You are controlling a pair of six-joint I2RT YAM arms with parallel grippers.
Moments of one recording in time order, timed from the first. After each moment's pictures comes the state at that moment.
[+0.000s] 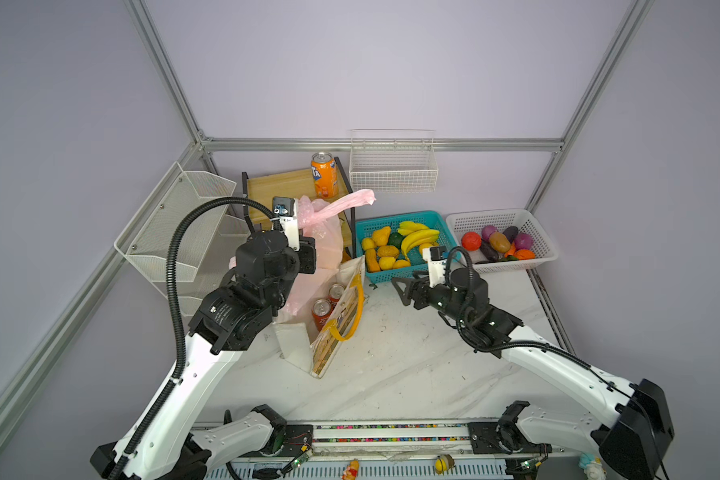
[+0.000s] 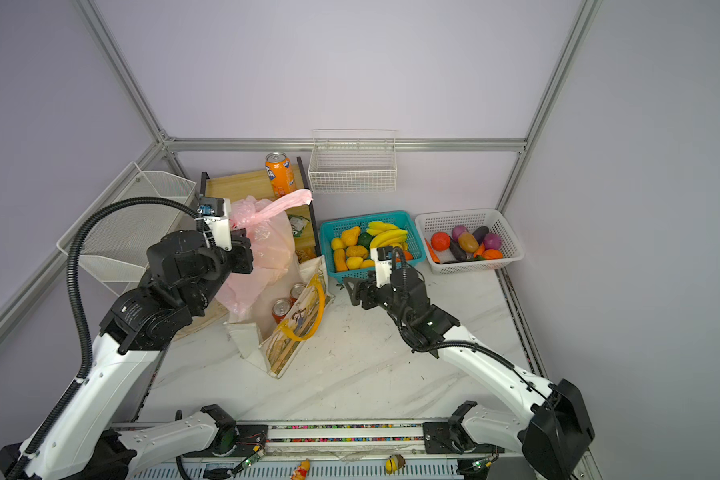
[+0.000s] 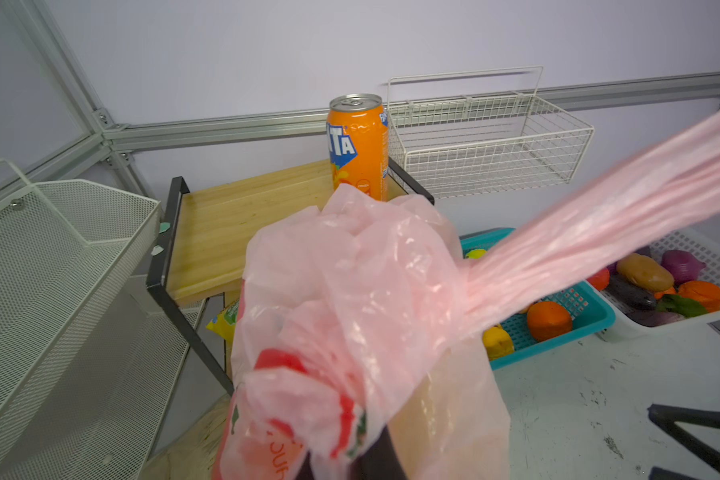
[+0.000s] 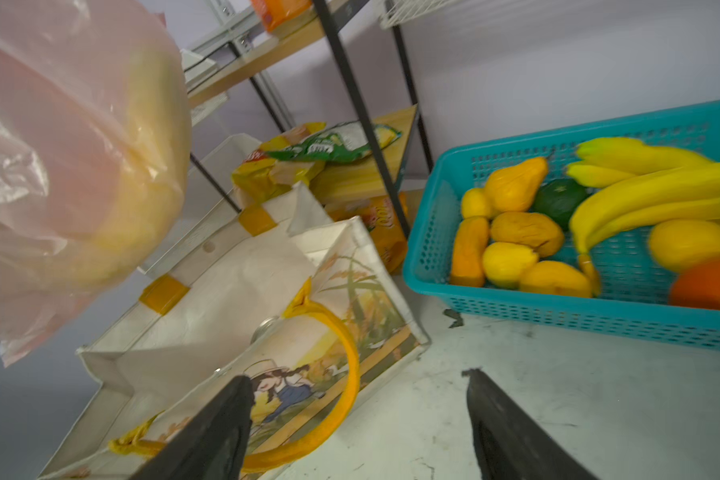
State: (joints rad) left arm -0.55 1.09 1.56 -0.71 -0.51 -0.08; right arm 0.76 1.25 0.92 0.08 -0.05 0.43
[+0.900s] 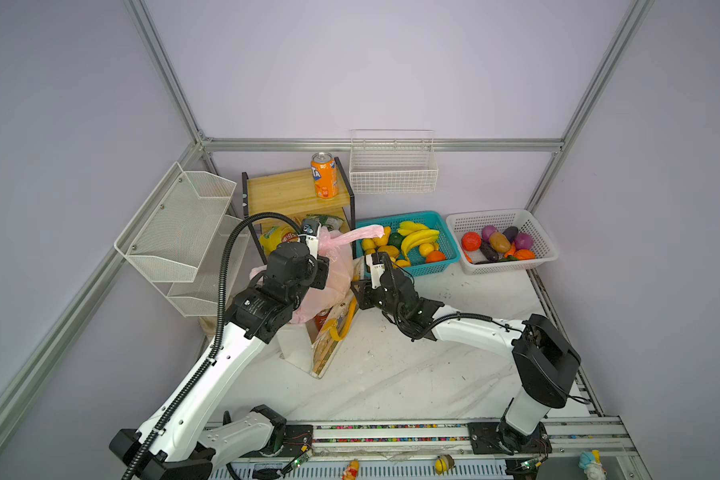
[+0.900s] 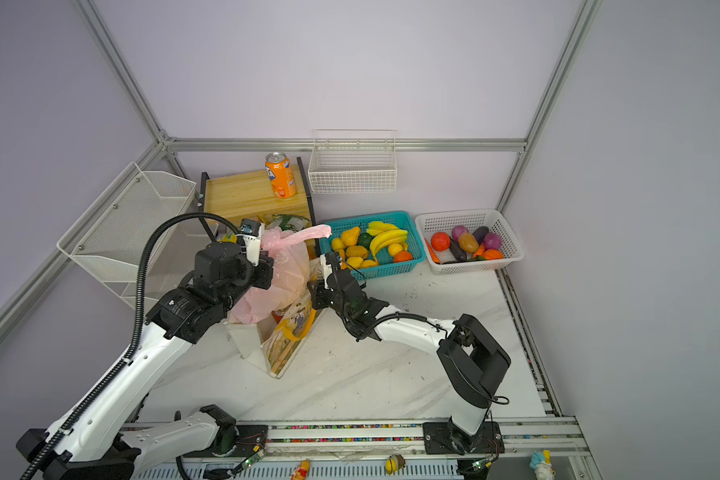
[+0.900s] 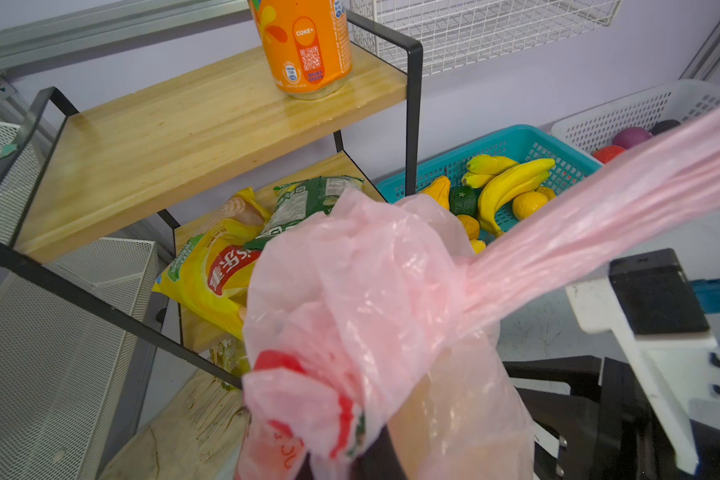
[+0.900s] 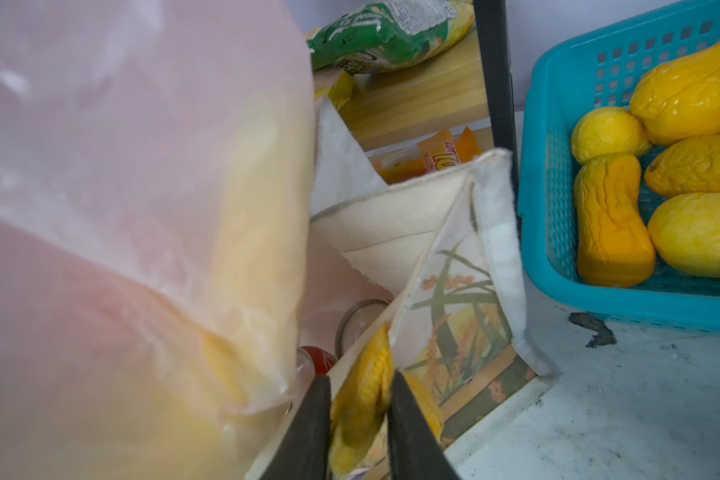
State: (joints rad) left arm -0.49 1.12 1.32 -0.61 -0.36 -0.01; right arm 0.90 1.72 1.15 0.25 0.07 0.57
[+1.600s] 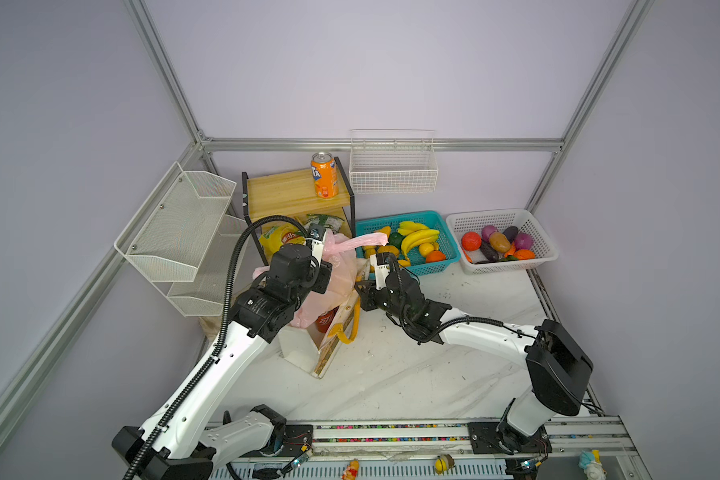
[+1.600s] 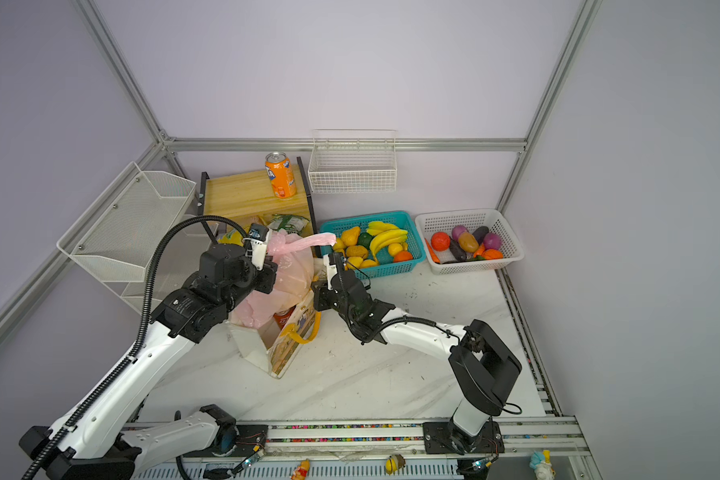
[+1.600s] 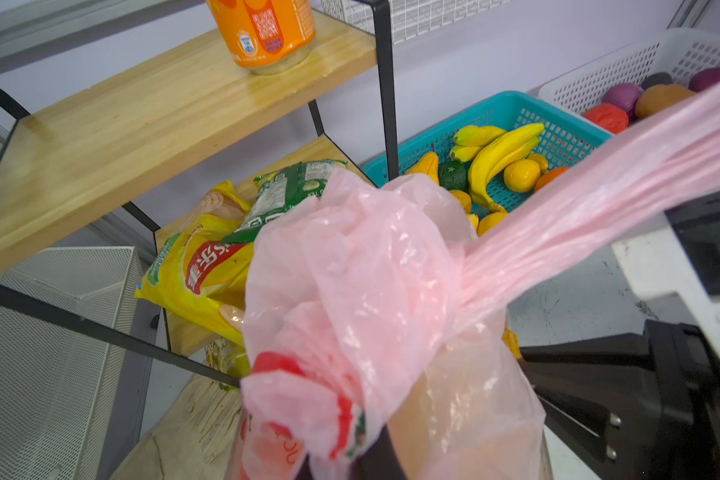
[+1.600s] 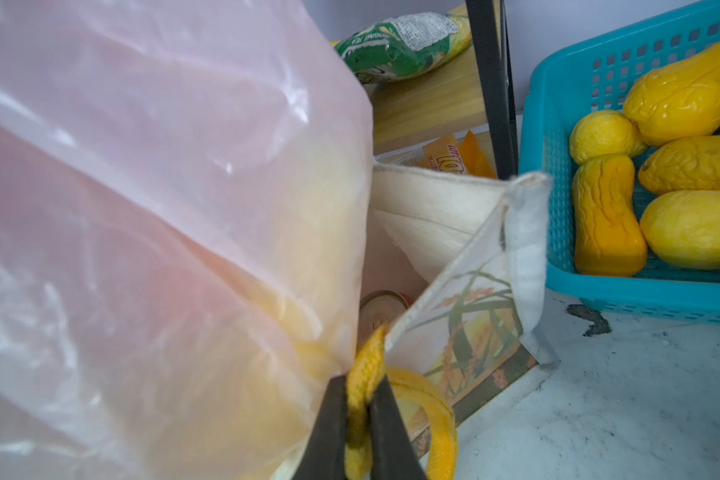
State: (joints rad) left arm -0.49 1.12 1.29 -0.66 -0.32 0.06; right arm 0.90 1.64 1.11 0.24 0.07 0.58
